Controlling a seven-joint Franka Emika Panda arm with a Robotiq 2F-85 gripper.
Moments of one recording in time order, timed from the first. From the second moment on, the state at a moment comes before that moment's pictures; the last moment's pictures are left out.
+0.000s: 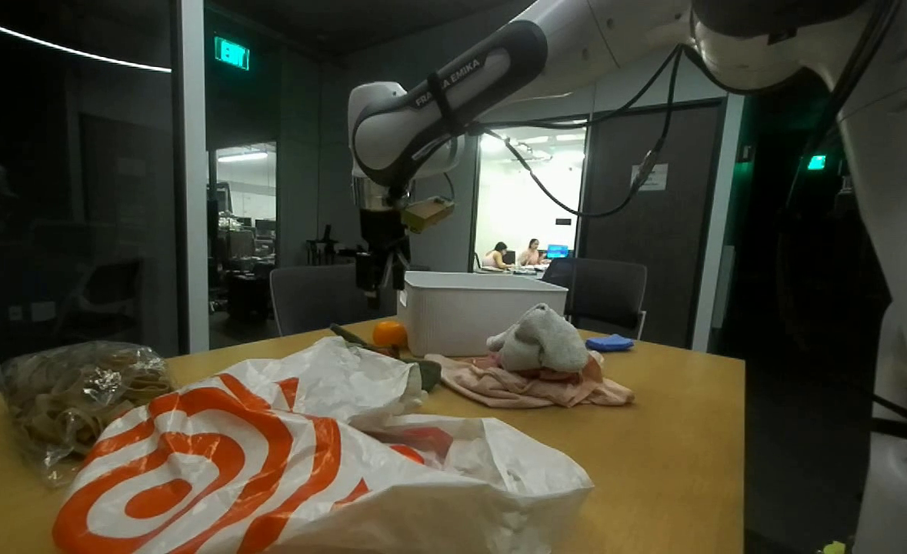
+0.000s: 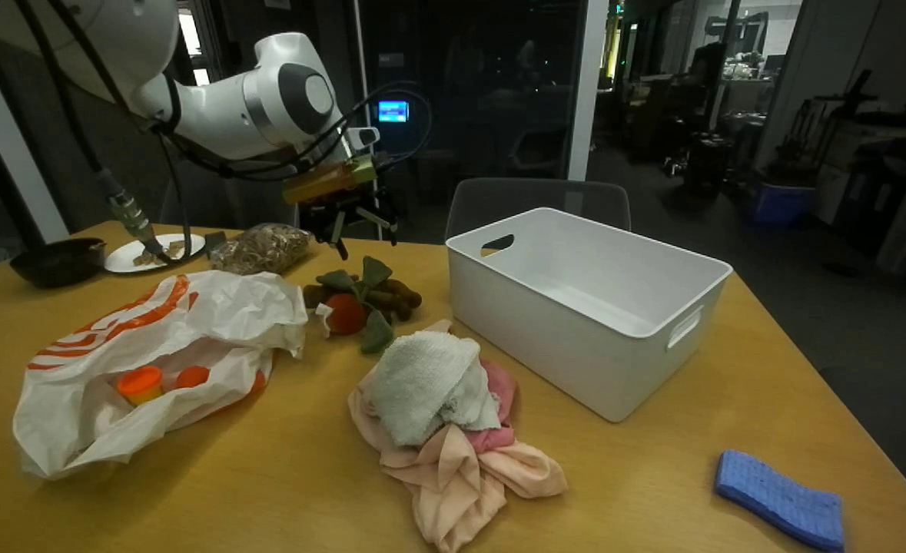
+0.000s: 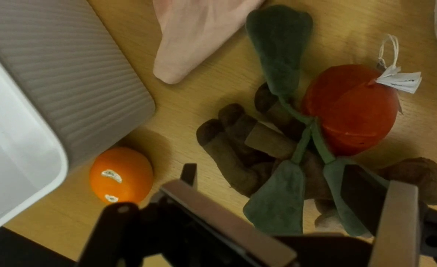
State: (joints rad) arm 0.08 0.30 0.07 -1.70 -0.33 2.10 -0.15
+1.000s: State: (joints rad) arm 0.08 0.65 -0.01 -1.26 -0.30 2.02 -0.04
